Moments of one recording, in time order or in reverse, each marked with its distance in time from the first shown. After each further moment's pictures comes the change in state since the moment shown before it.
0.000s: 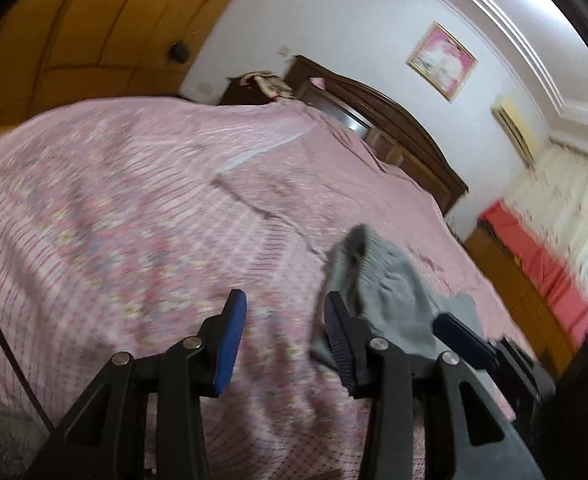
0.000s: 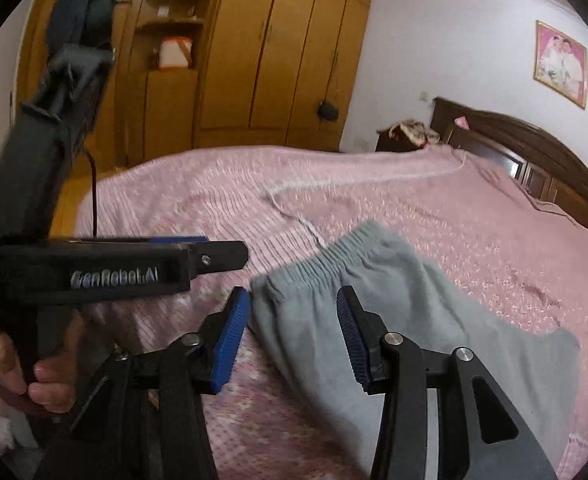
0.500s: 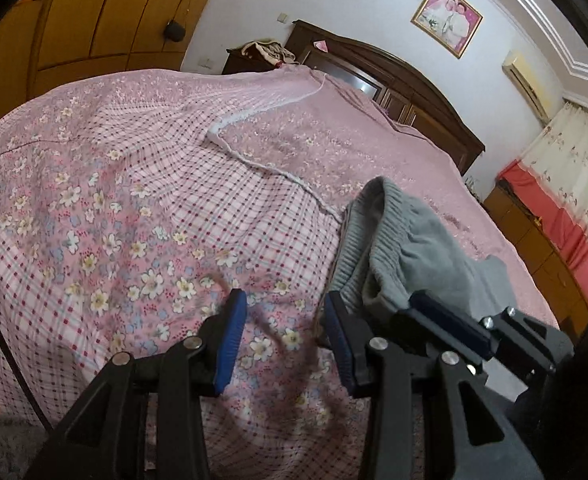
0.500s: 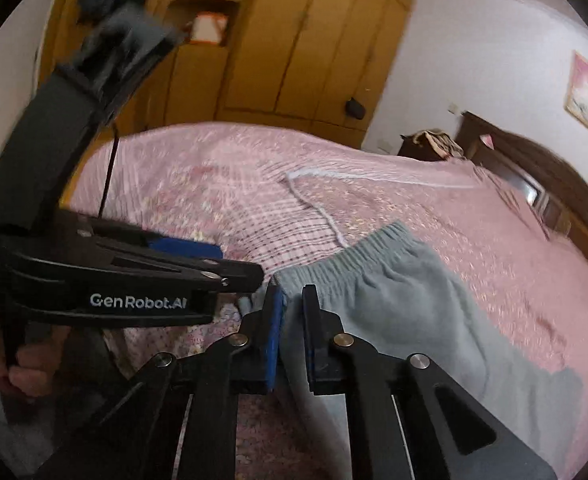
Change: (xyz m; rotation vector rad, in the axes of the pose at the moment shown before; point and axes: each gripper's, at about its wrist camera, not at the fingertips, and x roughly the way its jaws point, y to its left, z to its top) left arm 0.038 -0.003 -0.005 0.045 0.123 0.073; right arm 0.028 0.015 -0.002 -0.159 0.041 0.006
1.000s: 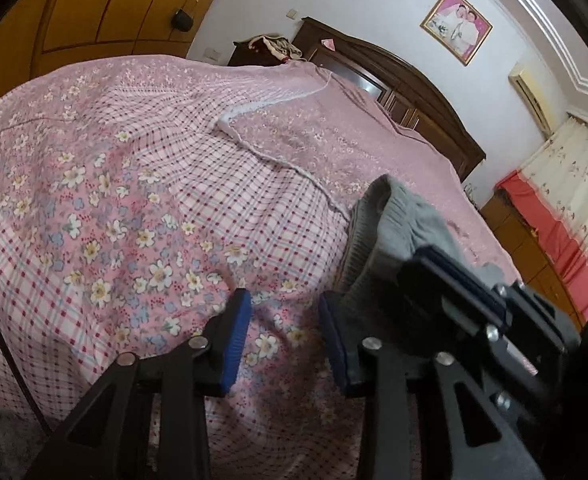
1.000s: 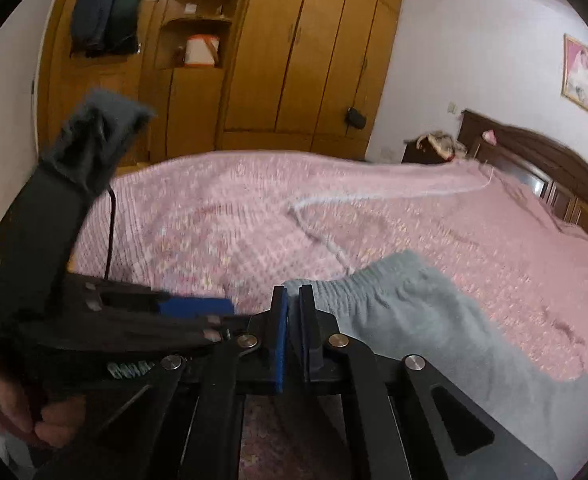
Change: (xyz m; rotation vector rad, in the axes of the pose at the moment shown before) left arm 0.007 0.010 0.003 -0.058 0.024 -0.020; right arm 0.008 -0.007 0.011 0.122 -0.049 0.062
